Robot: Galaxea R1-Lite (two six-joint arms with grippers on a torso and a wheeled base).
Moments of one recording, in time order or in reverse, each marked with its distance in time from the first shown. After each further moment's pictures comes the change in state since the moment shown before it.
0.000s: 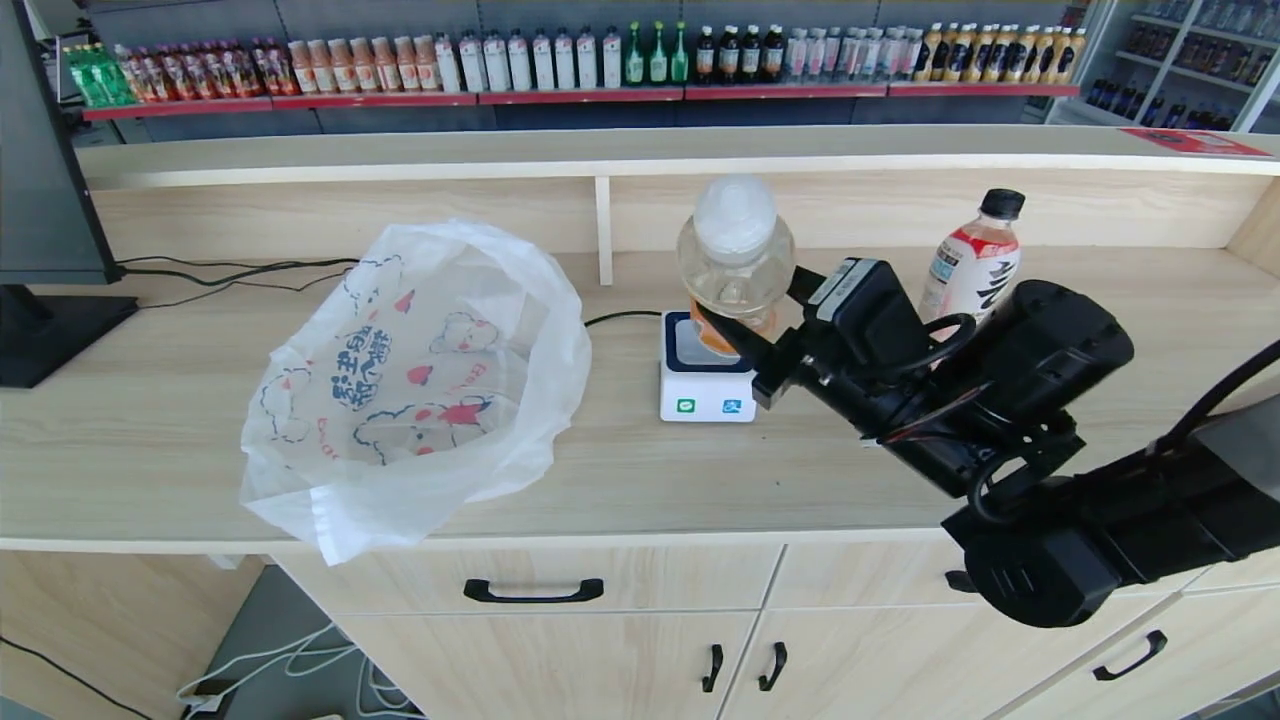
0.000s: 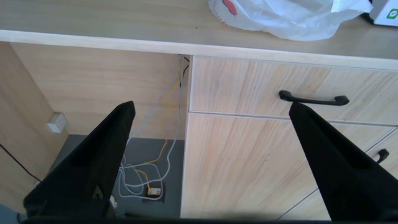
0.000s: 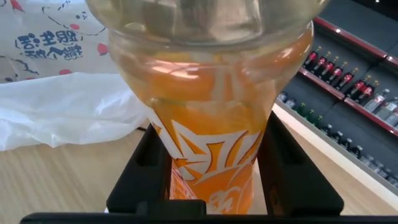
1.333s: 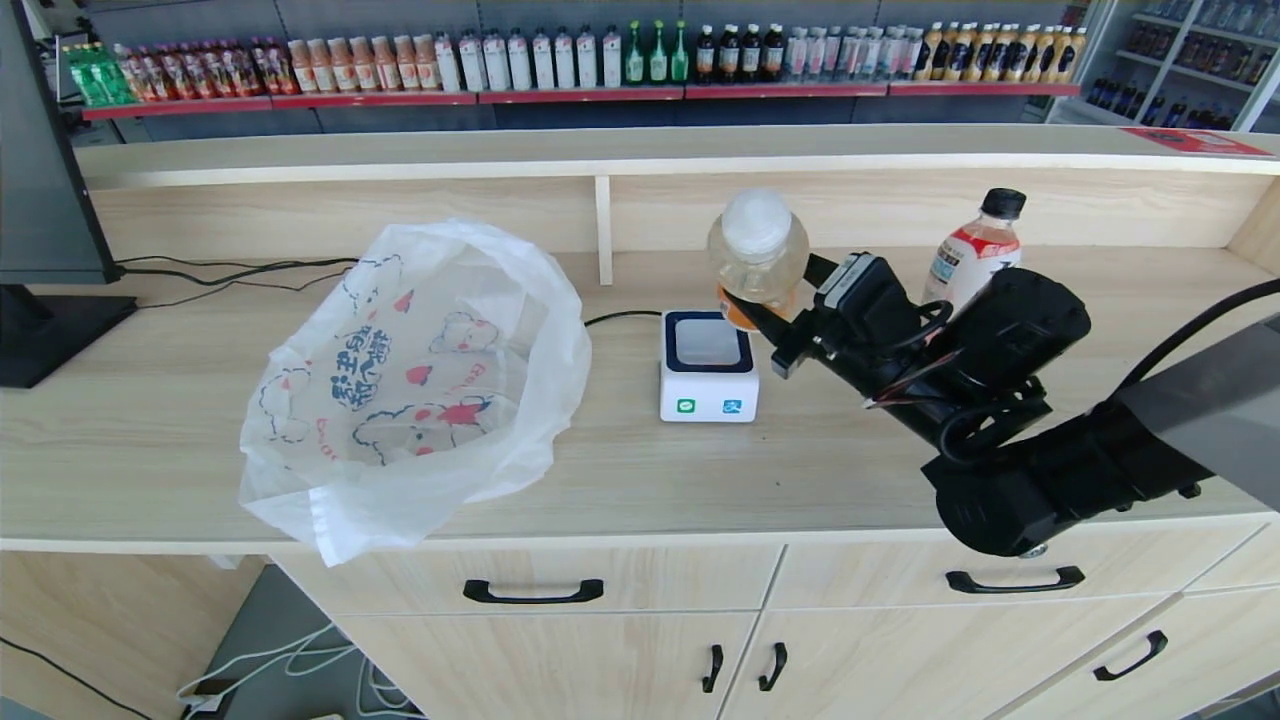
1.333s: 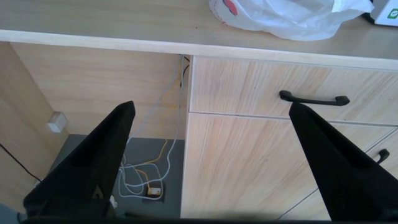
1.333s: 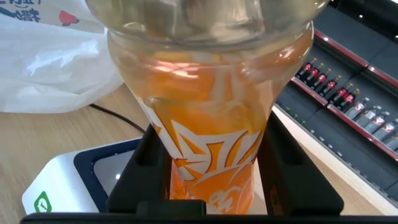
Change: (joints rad) left arm 0.000 0.000 0.000 0.000 0.000 0.000; right arm -0.140 0.118 -0.148 -0.003 0.126 -0.017
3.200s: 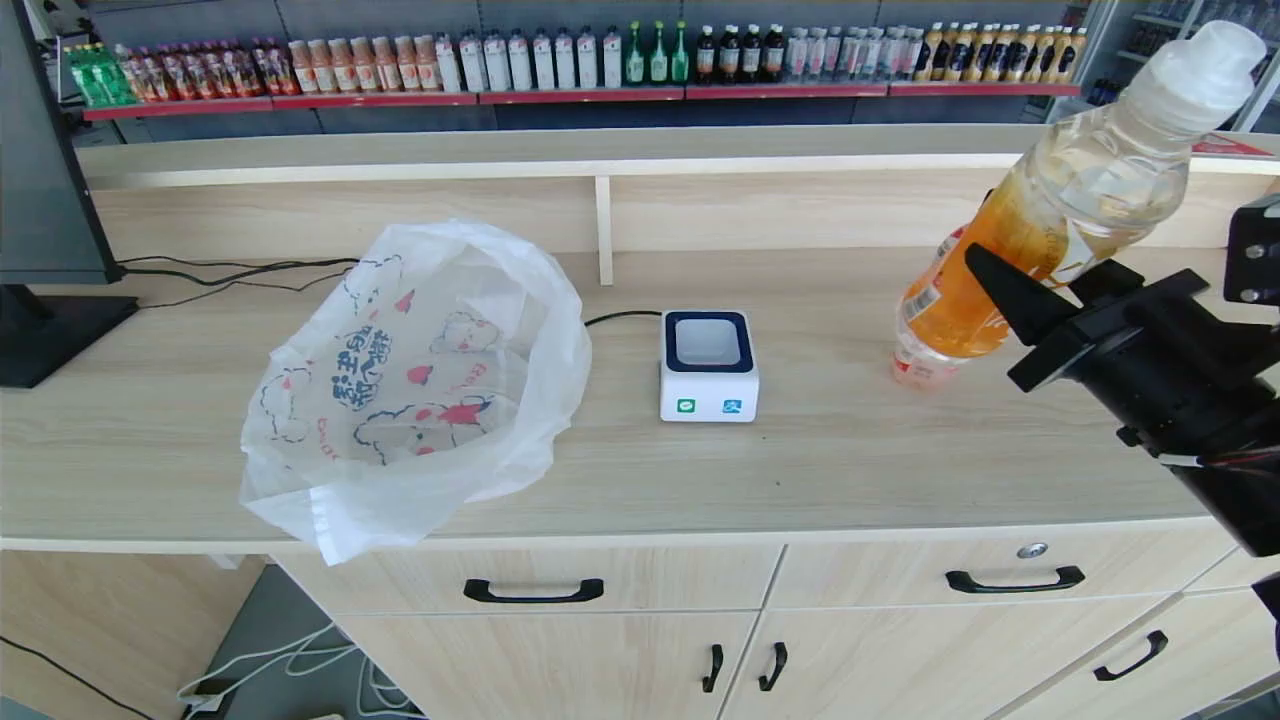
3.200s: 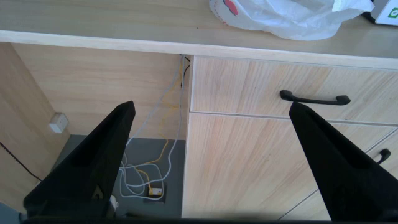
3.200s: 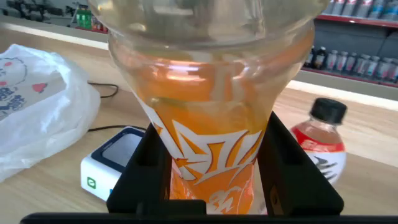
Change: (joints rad) left arm 0.000 0.000 0.000 0.000 0.000 0.005; right arm -0.149 -0.503 0.570 -0.072 -0.272 0.523
